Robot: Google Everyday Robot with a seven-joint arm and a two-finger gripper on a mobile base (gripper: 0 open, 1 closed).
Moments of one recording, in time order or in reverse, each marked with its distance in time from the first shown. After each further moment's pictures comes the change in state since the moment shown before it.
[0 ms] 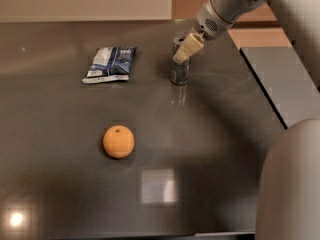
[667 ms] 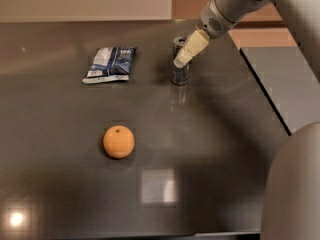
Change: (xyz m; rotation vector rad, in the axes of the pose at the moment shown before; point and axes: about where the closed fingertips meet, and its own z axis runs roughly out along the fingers) arm 0.003 -0.008 -0.009 0.042 -0.021 -0.006
